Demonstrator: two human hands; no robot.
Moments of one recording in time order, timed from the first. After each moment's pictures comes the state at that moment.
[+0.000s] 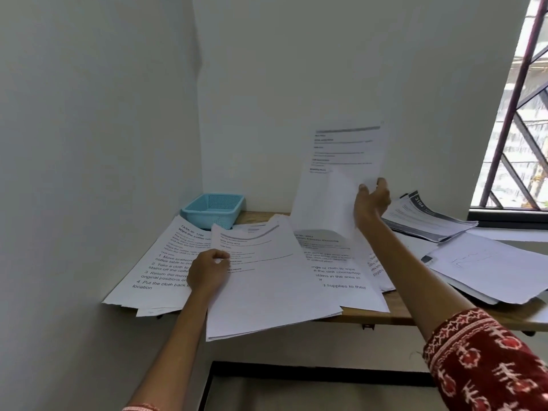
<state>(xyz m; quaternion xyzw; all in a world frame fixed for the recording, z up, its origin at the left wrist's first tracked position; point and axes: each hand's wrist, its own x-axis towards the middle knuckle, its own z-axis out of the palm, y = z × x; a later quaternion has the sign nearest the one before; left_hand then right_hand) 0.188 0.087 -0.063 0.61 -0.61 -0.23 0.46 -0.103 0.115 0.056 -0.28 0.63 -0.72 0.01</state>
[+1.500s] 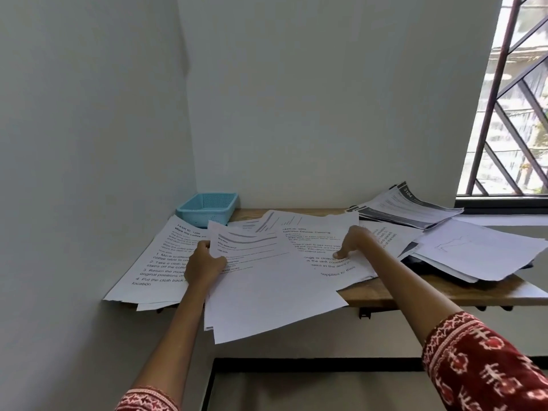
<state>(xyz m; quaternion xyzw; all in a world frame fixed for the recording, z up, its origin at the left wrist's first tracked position) 0.189 0.097 -0.057 0.61 -0.62 -0.24 0.43 -0.108 0.156 0.002 -0.45 0.88 -0.08 0.12</state>
